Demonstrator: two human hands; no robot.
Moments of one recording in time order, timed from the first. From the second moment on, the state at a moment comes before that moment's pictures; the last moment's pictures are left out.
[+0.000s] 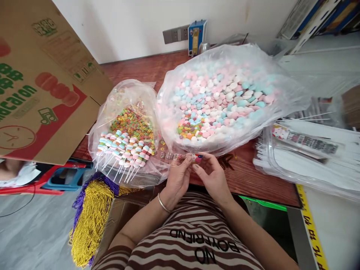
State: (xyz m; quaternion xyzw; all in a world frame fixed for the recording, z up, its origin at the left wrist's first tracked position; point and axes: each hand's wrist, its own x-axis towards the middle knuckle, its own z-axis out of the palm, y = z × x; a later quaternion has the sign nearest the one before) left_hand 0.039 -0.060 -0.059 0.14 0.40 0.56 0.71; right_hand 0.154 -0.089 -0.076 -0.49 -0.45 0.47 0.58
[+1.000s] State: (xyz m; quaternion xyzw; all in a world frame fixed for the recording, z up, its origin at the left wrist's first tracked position) left_hand 0.003 -0.062 -0.062 0.17 0.43 0.62 0.64; right_hand 0.134 -0.064 -0.064 -0.48 -0.40 0.58 0.53
